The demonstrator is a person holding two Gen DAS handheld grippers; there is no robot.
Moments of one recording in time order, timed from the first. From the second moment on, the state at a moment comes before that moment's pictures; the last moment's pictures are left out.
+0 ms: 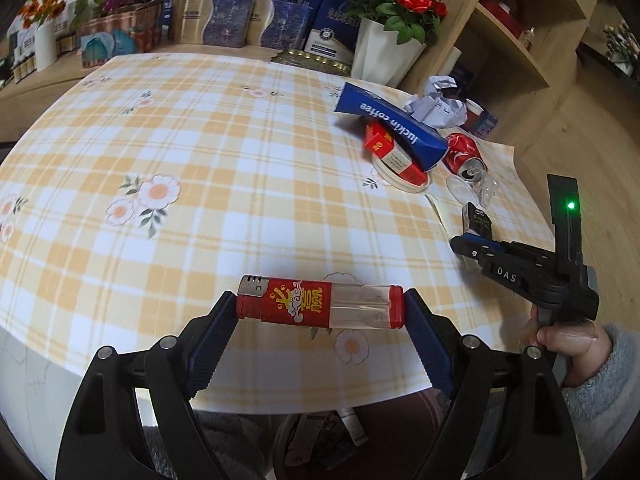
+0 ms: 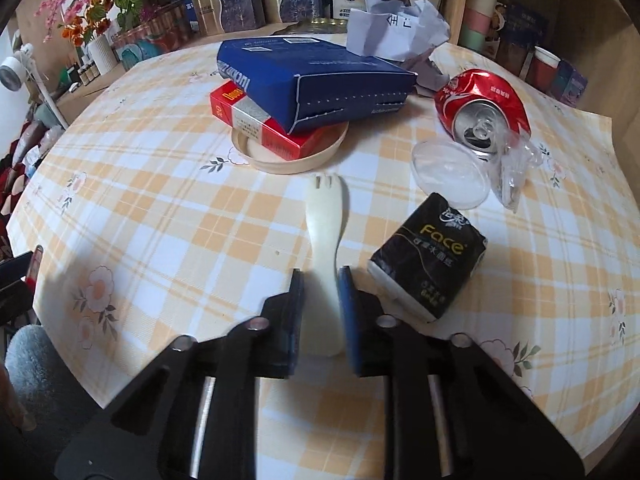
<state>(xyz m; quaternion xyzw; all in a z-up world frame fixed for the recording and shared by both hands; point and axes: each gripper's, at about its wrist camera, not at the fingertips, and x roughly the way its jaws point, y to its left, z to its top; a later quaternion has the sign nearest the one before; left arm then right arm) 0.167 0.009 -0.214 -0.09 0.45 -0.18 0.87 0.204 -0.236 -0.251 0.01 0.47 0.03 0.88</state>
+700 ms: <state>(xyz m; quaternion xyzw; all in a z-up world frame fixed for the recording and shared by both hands) 0.109 0.013 -0.175 -0.07 0.41 -0.19 0.89 0.092 -0.221 -0.196 0.05 0.40 0.07 0.91</state>
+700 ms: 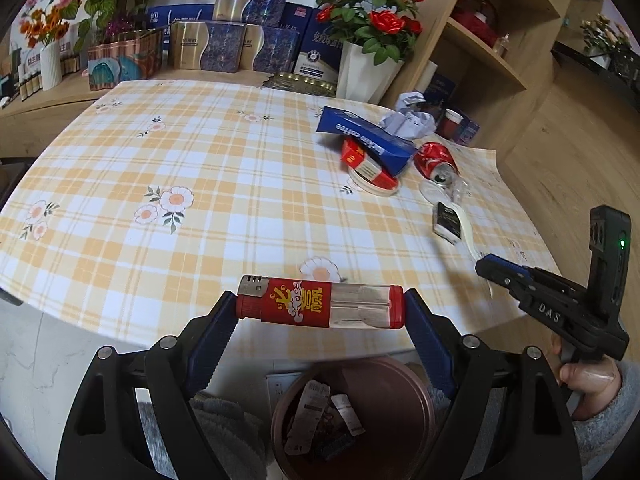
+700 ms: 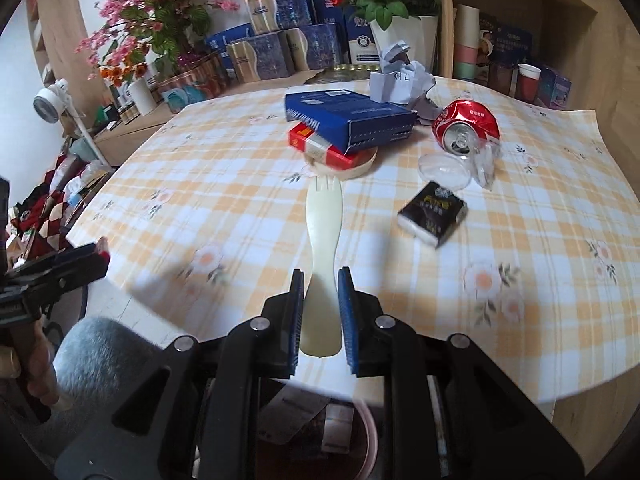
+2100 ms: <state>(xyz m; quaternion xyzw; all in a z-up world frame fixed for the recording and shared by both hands) 0.050 0.009 -0.181 -0.06 0.42 -0.22 0.88 0.016 -0.195 -0.303 0.08 0.54 0.09 0.83</state>
